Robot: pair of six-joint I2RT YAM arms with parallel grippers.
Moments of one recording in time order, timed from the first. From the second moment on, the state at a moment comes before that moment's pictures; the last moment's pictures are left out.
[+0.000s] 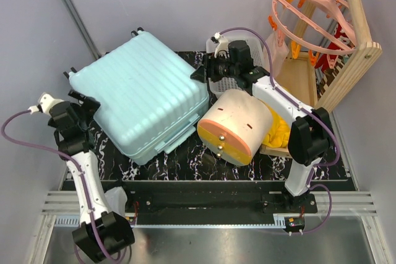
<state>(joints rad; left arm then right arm) 0.49 0.81 0.79 -0.38 -0.09 -0.58 0.51 1.82 1.59 -0.14 -0.51 0.34</state>
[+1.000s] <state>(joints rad) 0.44 1.64 1.38 -0.12 0.24 -0.34 0.76 1.75 1.49 -0.10 -0.42 0.40</state>
